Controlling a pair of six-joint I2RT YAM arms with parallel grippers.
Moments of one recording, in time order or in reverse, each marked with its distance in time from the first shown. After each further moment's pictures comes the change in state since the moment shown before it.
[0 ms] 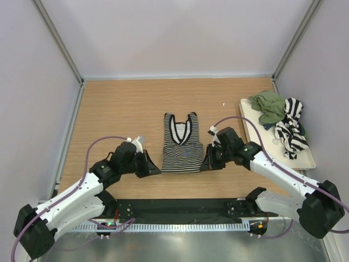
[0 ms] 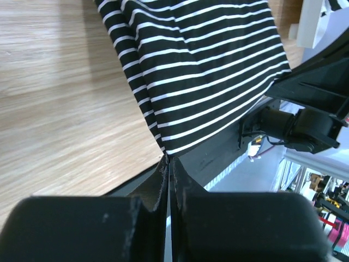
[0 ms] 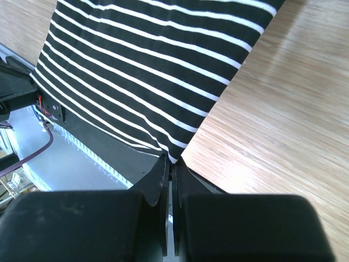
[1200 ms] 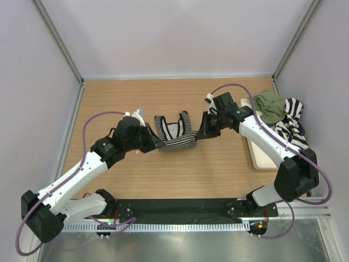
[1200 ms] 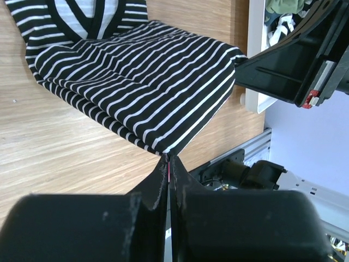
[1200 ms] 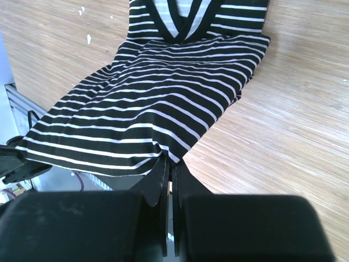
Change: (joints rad) left arm 0.028 0.229 0.426 -0.099 -0.145 0.003; right arm -0.156 0.389 0.519 -0.146 -0.003 -0.118
